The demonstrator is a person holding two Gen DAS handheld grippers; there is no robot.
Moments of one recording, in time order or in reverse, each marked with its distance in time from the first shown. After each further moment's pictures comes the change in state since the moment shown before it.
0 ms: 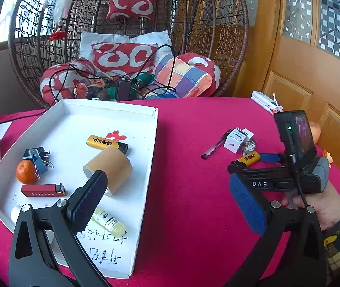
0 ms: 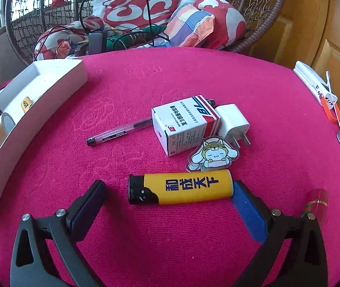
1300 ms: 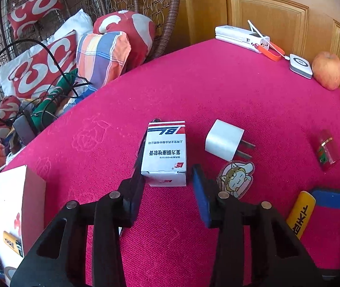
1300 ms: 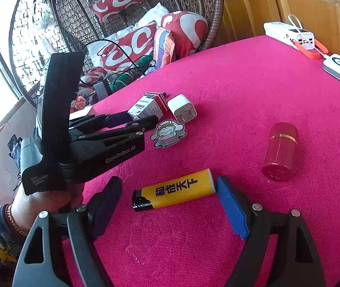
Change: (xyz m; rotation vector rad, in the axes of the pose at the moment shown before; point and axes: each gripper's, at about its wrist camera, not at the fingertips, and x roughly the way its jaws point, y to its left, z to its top) left arm 0.202 -0.144 0.048 0.417 0.216 -0.054; right arm -0.044 -0.074 -0.050 0.322 -0.124 0.296
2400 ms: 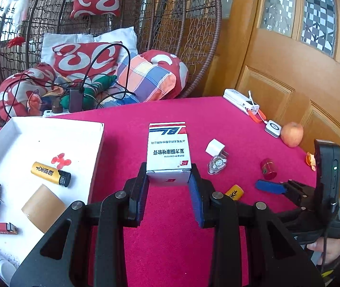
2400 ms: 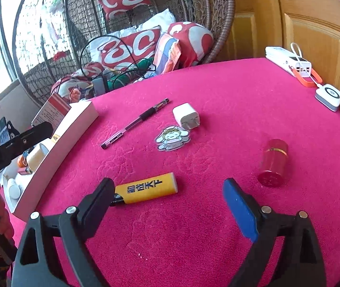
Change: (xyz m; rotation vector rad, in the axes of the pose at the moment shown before) left arm -0.146 0.066 -0.077 -0.338 -0.229 -0.108; right arm 0.003 0.038 -0.001 -0.177 0.001 -0.132
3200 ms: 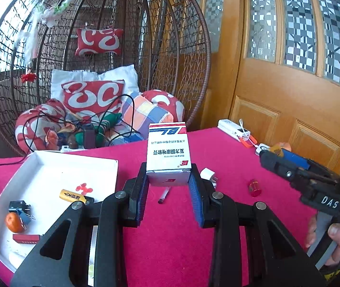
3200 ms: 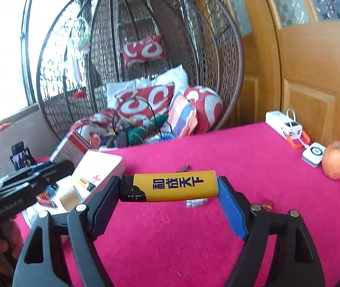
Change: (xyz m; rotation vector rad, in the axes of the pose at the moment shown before) left arm -0.085 -0.004 0.010 0.059 -0.197 0.017; right arm -0.111 0.045 0.020 -0.012 -0.427 -0.017
